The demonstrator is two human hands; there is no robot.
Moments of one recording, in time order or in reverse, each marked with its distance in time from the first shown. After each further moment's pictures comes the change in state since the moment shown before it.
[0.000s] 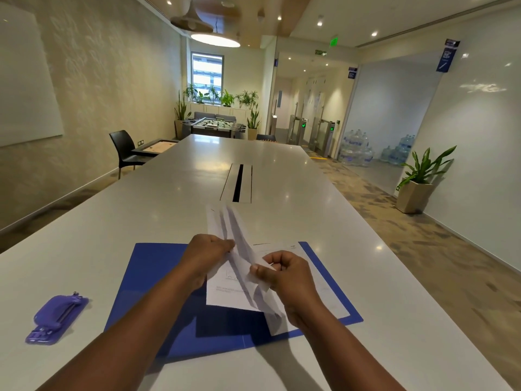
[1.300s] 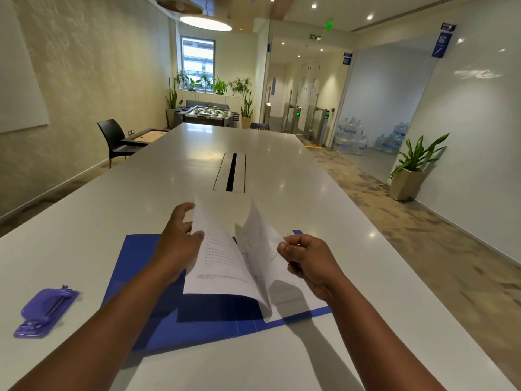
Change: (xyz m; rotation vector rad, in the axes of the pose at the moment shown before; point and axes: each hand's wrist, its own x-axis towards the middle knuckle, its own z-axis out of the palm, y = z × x) left_hand 0.002 -0.012 -0.026 0.076 0.079 0.244; right_hand 0.033 0.009 -0.062 0.125 -0.106 0.052
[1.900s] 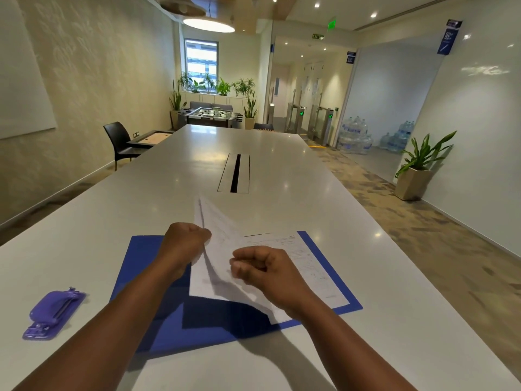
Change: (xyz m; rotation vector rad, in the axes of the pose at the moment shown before) left_hand 0.006 0.009 -0.001 0.067 0.029 -0.174; right_hand -0.031 0.003 0.070 -0.209 -0.304 -0.204
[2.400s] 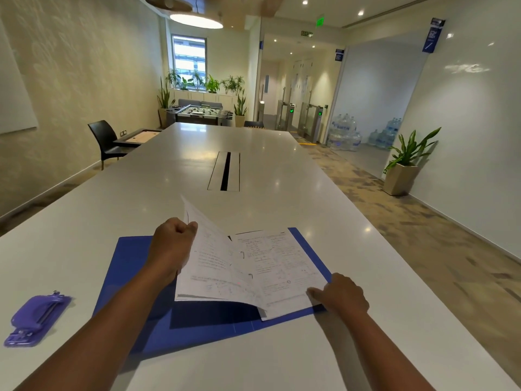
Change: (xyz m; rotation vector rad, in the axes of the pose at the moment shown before) left_hand 0.000 -0.013 0.008 0.043 0.134 0.119; right_hand -0.034 0.107 -0.123 -0.878 0.408 0.702
